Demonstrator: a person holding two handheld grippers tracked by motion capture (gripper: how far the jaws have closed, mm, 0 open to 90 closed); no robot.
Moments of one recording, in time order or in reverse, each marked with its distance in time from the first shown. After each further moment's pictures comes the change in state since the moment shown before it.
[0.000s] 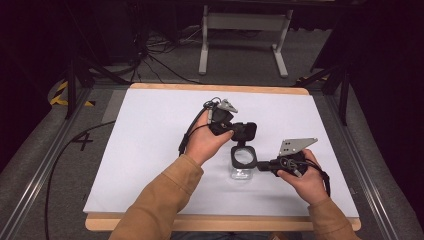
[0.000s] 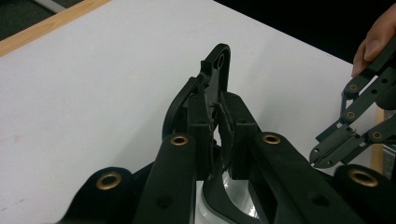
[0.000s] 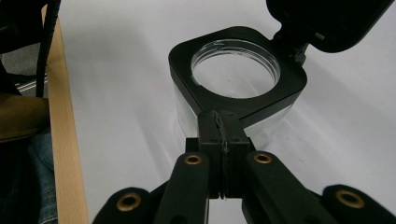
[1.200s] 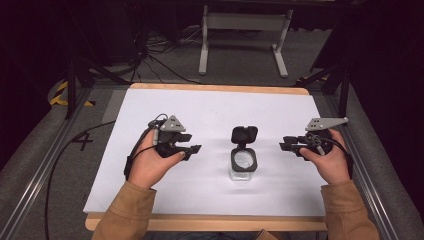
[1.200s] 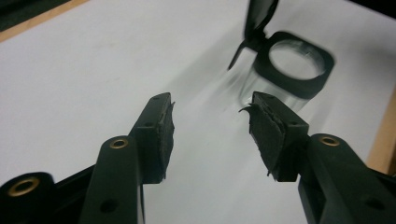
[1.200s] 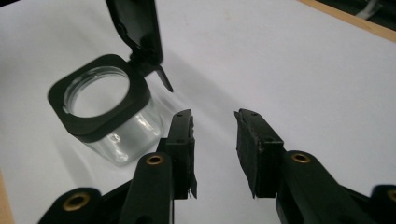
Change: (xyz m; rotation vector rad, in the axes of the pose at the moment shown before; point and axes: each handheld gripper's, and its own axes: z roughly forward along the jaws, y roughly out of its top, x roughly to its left) left arm 0.009 -0.090 -0.106 0.024 0.184 -0.046; right arm -0.057 0.002 -0.056 -0.015 -0.212 0.146
